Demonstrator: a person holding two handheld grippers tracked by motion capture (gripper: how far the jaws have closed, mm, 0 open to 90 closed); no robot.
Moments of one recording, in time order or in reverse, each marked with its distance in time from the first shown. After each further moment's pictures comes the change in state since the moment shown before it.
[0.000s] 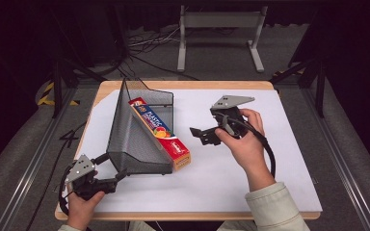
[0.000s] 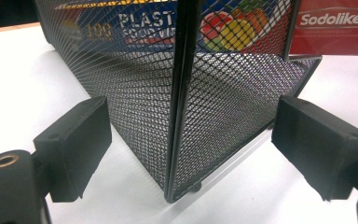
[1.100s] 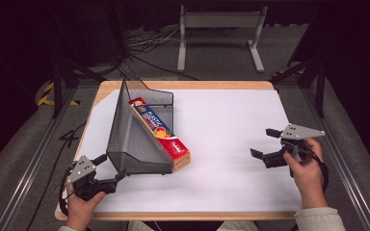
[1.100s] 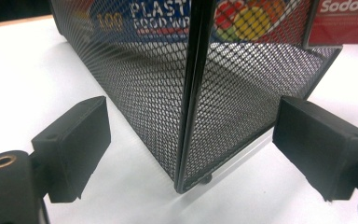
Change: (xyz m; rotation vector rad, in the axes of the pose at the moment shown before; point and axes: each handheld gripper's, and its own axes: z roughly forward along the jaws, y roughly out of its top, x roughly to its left) left arm -0.001 -0.004 0.003 0.031 0.046 0.002; right arm -0.090 -0.146 -0.081 -0.069 -0.037 0.012
